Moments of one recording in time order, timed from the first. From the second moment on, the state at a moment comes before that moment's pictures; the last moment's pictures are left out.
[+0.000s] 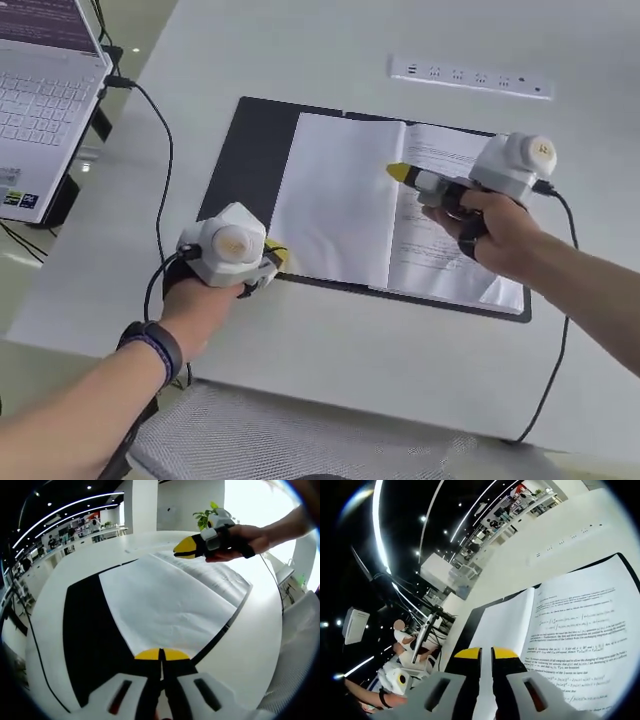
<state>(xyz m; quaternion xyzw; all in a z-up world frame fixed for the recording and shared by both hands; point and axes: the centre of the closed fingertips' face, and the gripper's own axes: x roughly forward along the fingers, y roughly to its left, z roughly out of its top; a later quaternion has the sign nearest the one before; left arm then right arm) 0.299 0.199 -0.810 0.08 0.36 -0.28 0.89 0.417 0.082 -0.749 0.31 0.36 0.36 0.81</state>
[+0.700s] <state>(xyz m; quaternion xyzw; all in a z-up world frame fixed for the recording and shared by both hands) 0.305 0.200 -0.816 0.08 0.36 -0.28 0.89 0.420 0.079 -0.787 0.33 0.39 0.35 0.79</state>
